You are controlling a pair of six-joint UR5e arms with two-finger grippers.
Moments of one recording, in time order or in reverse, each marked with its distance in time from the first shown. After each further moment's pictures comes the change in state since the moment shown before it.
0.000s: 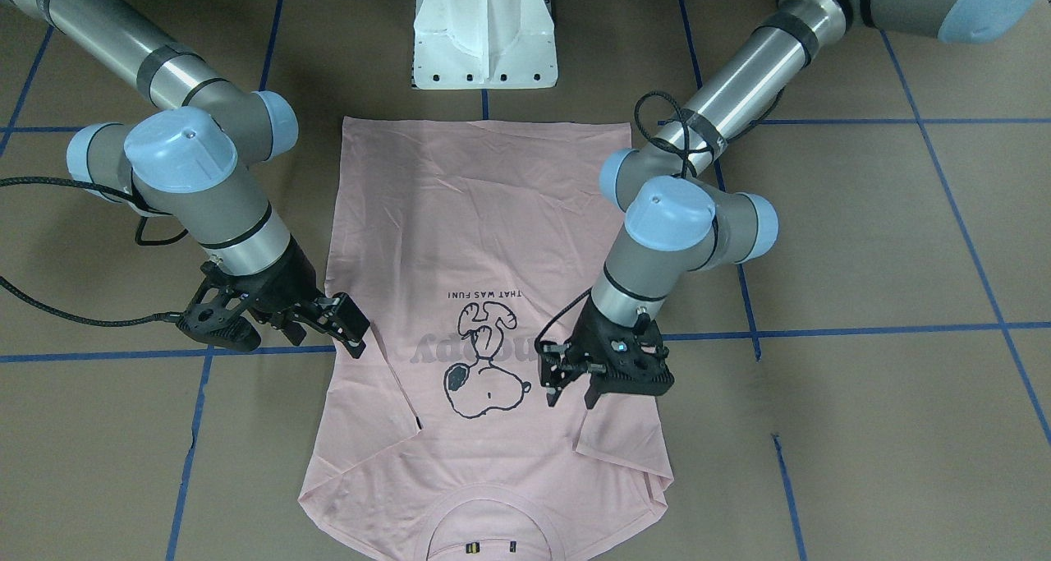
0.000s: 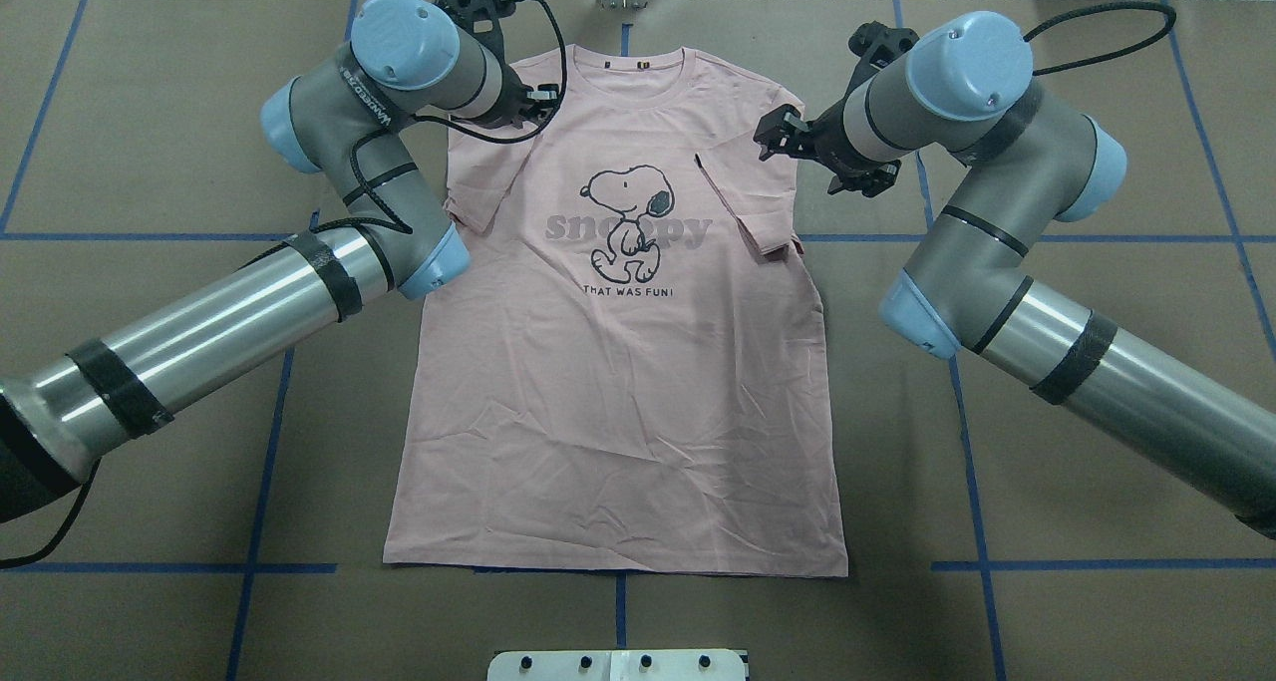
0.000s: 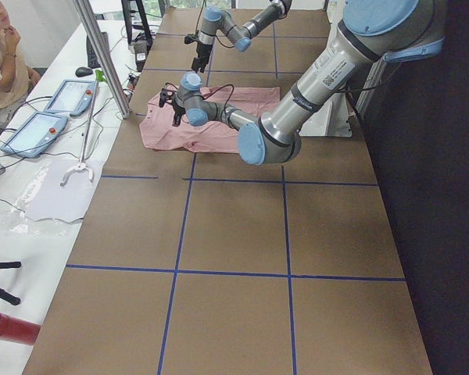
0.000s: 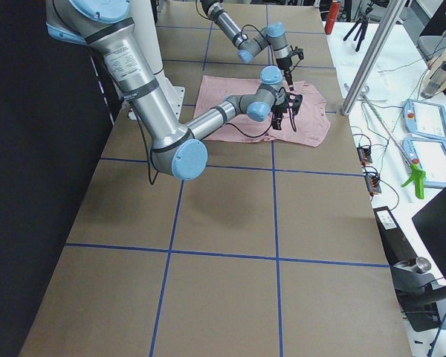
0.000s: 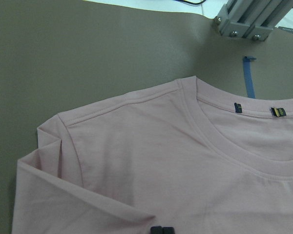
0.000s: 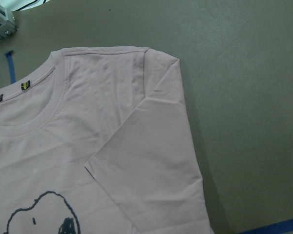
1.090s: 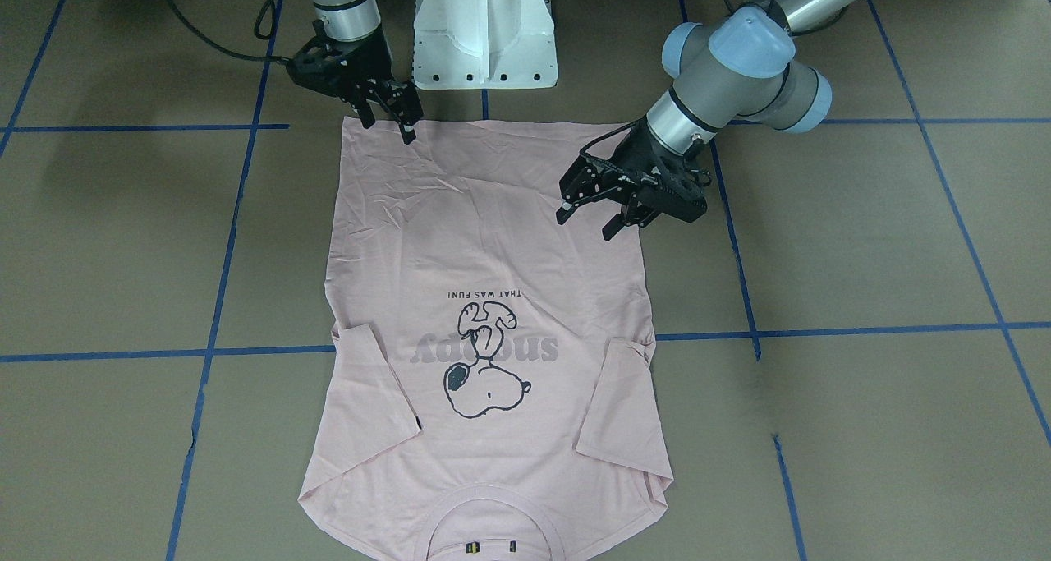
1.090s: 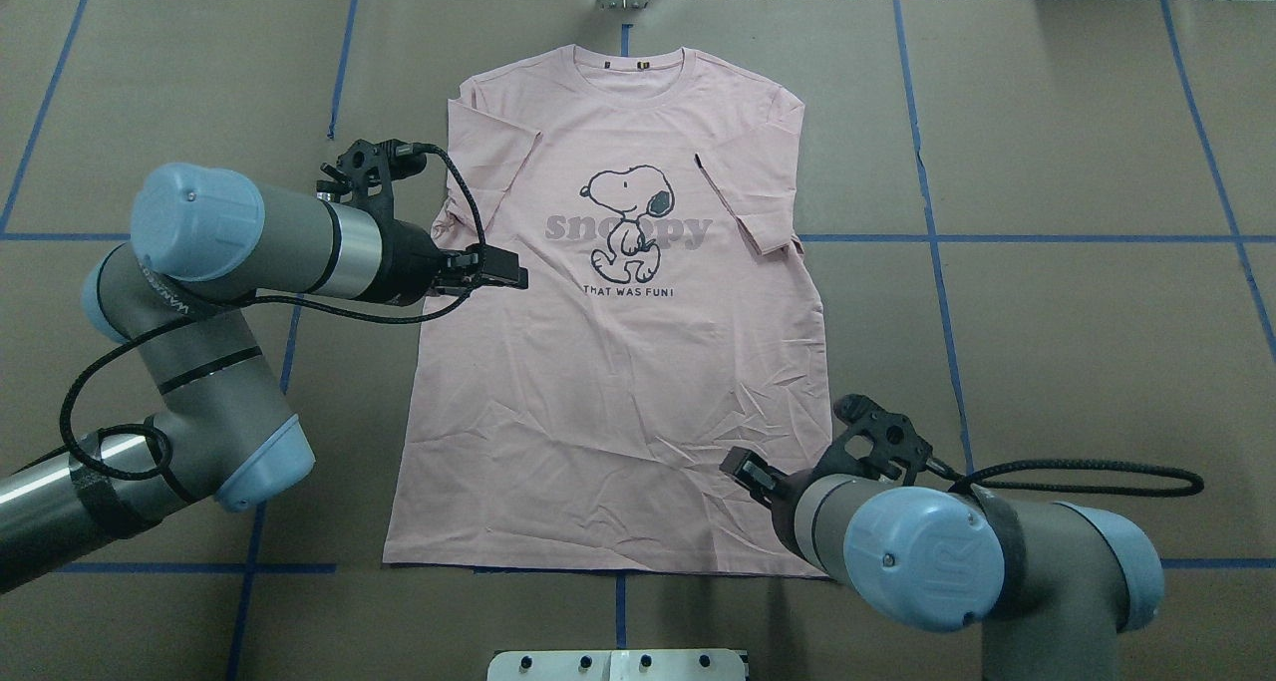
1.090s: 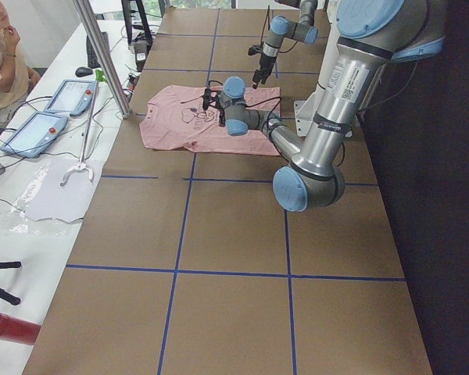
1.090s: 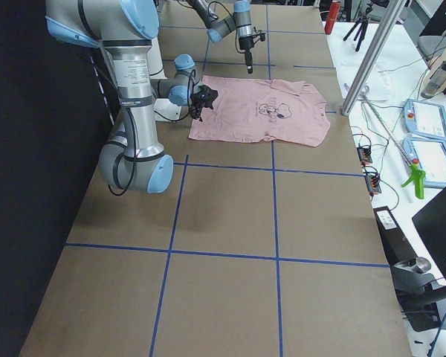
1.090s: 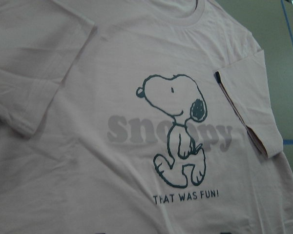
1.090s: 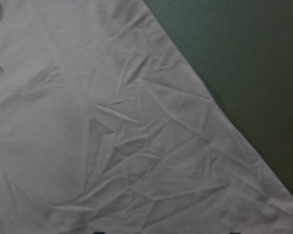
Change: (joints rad) left arm 0.085 0.389 -0.553 0.010 -0.141 -0.107; right arm -0.628 -0.324 0.607 -0.411 -0.451 0.618
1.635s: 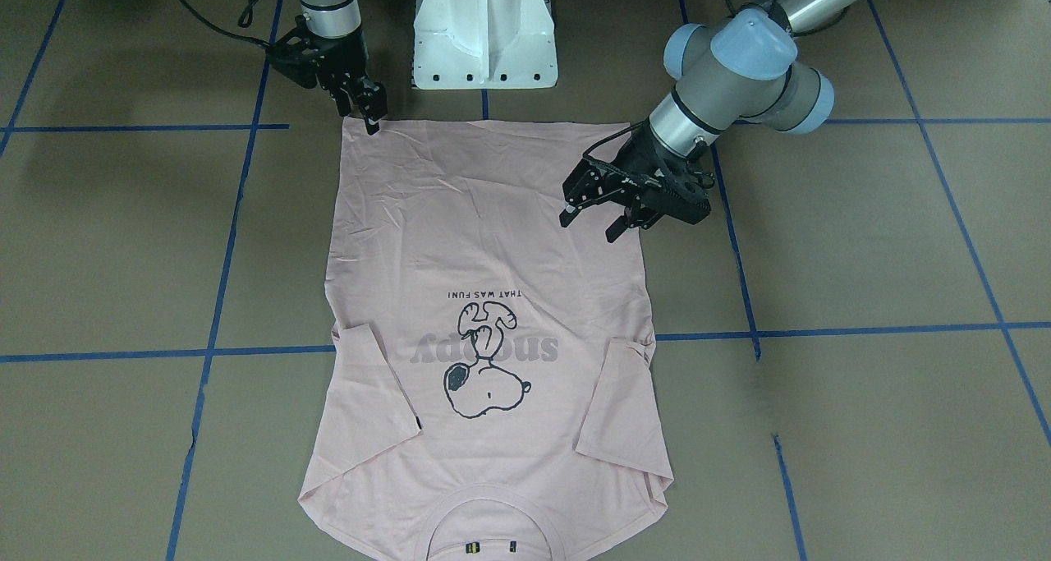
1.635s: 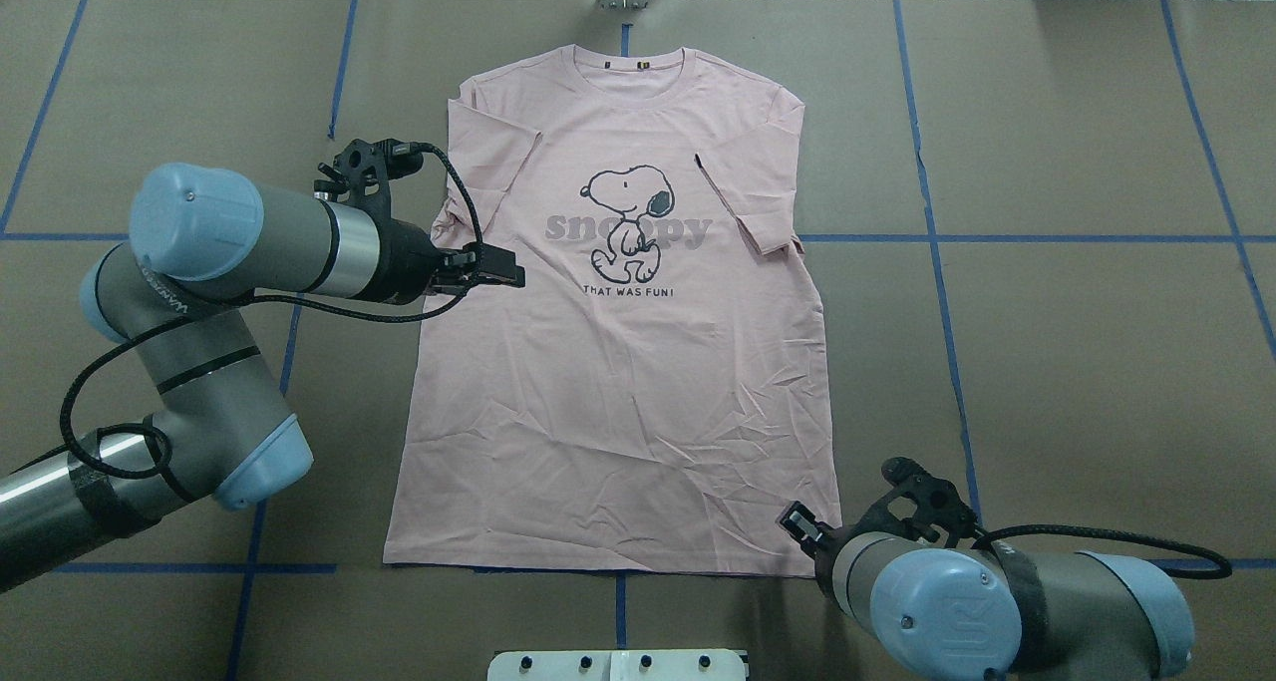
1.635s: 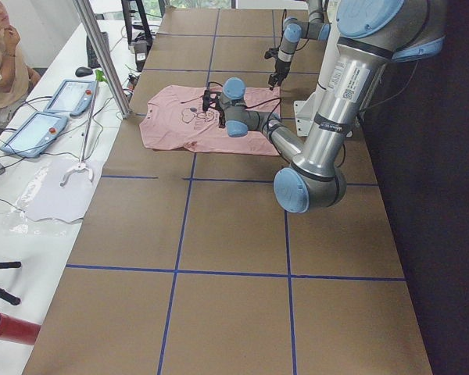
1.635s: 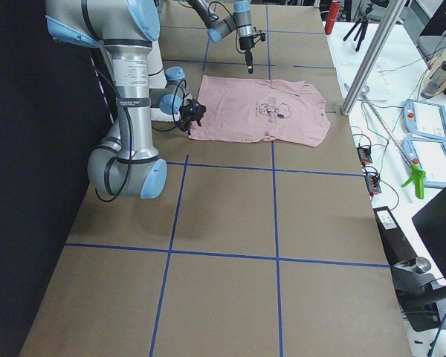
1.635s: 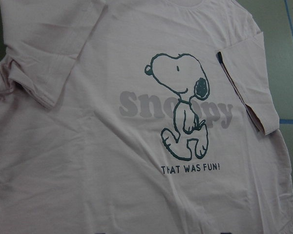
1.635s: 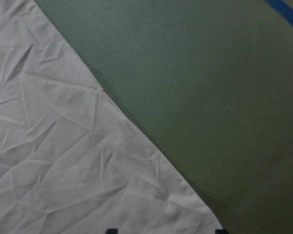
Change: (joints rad) left arm -0.002 0.002 0.004 0.000 0.004 -0.004; right arm -0.069 -0.089 -0.003 -0.019 -0.010 0.129
